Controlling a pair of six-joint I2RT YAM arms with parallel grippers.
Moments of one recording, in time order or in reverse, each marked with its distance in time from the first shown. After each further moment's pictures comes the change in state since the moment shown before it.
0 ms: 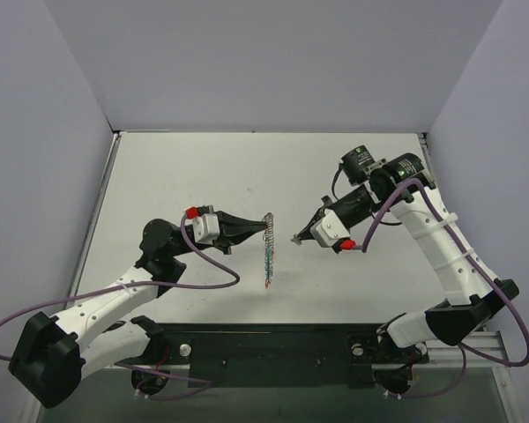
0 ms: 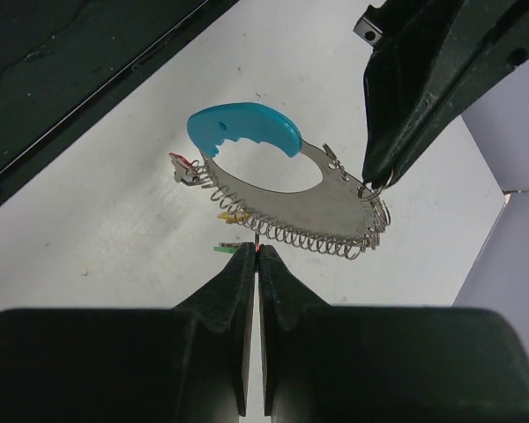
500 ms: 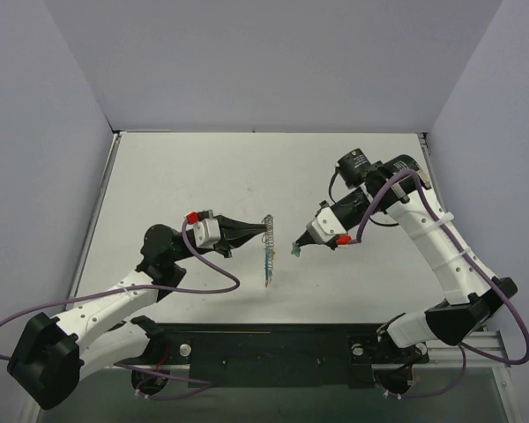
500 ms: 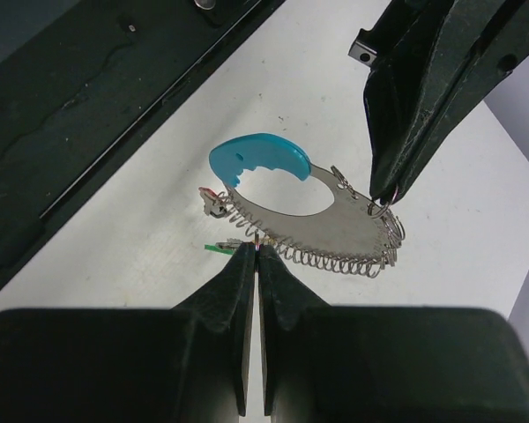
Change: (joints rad) left arm -0.016 -0.016 -0.050 0.014 -0.048 0.034; right arm 0.026 0.001 -0.038 0.000 -0.038 0.066
